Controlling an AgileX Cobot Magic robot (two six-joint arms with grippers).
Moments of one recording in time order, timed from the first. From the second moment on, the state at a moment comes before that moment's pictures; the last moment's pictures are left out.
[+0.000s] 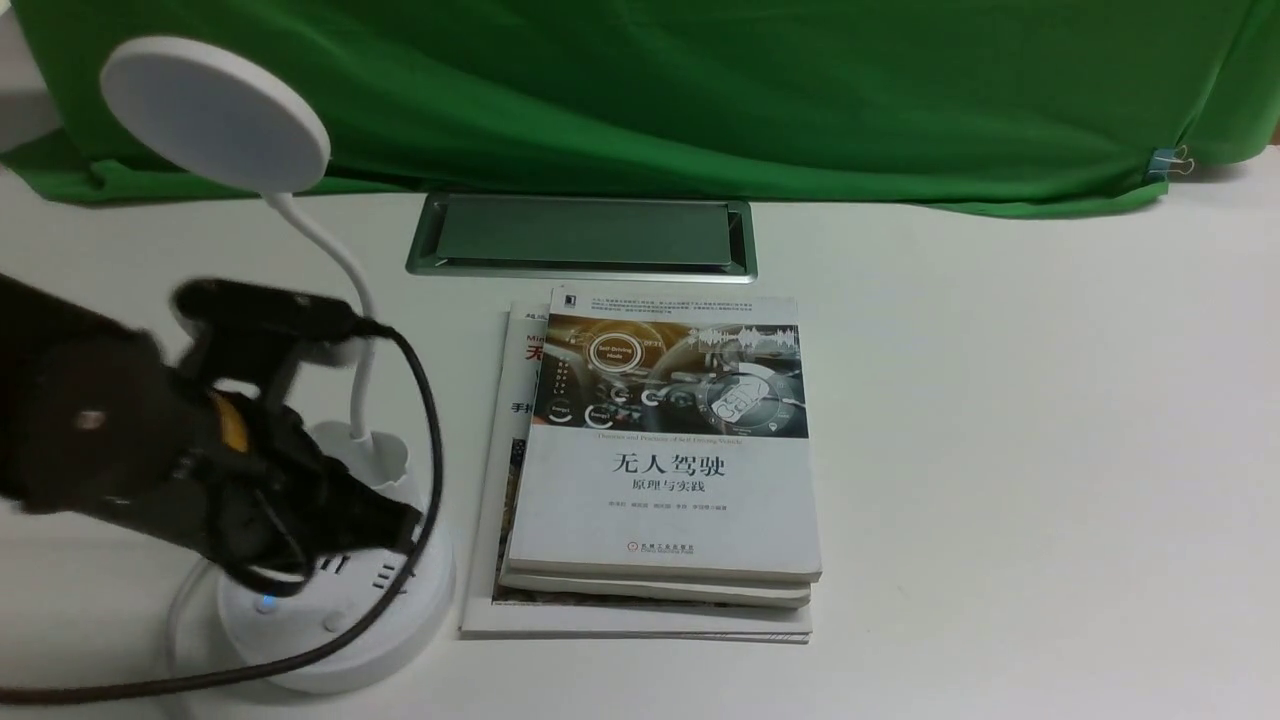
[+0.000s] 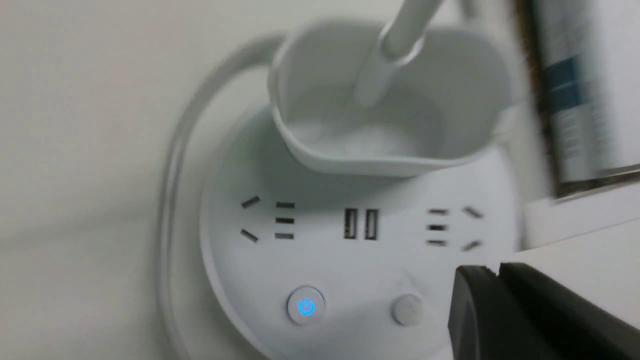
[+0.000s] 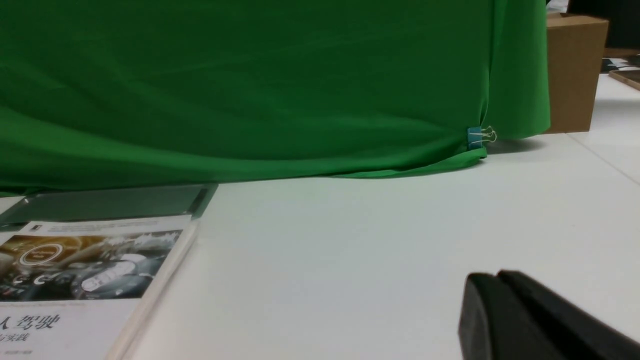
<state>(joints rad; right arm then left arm) 0.04 0.00 0.01 0.04 0.09 0.03 -0.35 1.27 -0.80 0.01 0.68 -0.08</state>
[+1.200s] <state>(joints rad) 0.04 0.00 0.01 0.04 0.09 0.03 -0.17 0.12 -0.41 0.01 0.48 0.06</state>
